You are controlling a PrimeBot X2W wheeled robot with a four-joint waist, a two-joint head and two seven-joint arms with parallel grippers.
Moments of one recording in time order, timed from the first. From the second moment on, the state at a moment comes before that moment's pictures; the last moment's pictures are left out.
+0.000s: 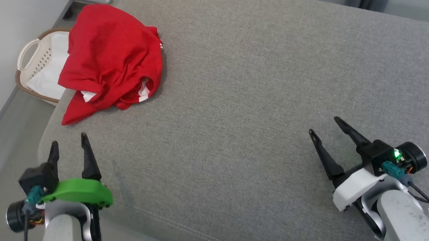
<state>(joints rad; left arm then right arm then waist) -0.31 0.05 0.10 0.53 -0.19 -0.08 -0.26 -0.23 -0.15 0.15 0.31 0.04 0.13 -0.26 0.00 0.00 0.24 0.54</state>
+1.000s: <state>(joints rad) -0.92 0.31 0.23 1.17 -0.16 0.05 -0.26 -0.42 -0.22 0.24 0.15 0.04 0.14 -0.27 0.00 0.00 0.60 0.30</state>
